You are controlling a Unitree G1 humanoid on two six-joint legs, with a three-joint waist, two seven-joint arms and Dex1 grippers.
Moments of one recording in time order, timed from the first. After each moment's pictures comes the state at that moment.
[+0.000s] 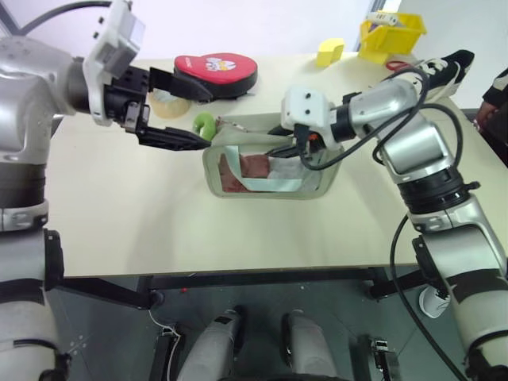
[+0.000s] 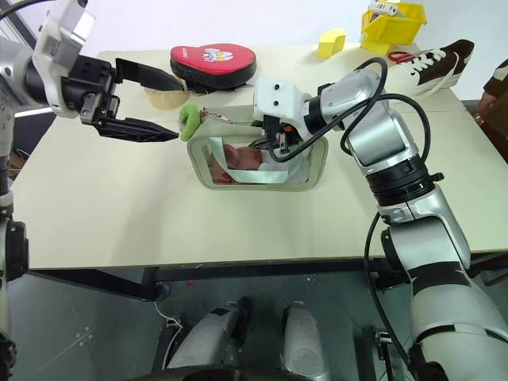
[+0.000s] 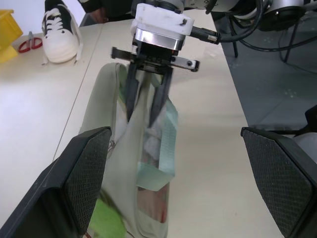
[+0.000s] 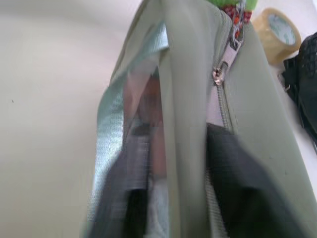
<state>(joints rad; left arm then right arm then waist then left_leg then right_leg) -1.10 0.88 -0.06 0.14 -0.47 0.62 -1.52 -1.12 -0.60 0.35 0.21 0.01 0.40 1.24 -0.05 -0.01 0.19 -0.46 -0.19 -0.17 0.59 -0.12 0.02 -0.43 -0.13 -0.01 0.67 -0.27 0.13</state>
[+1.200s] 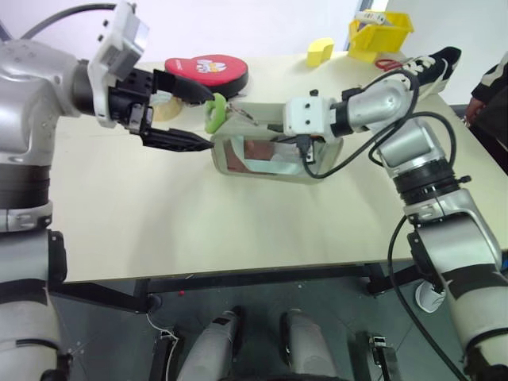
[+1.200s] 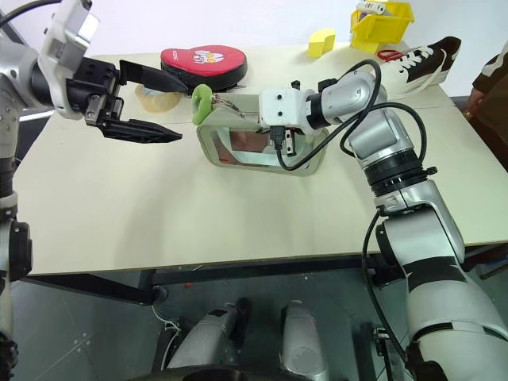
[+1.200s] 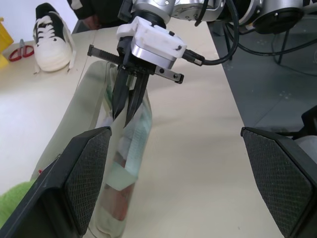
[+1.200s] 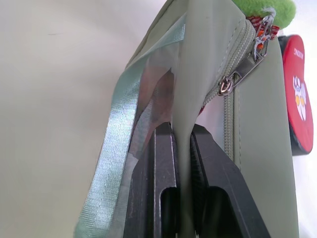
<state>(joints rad) -1.10 0.87 -0.06 0.14 -0.47 0.62 -1.52 -1.16 -0.57 0.34 0.48 -0.13 -0.09 1.22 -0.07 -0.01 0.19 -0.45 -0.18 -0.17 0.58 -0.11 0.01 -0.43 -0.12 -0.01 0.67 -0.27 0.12</state>
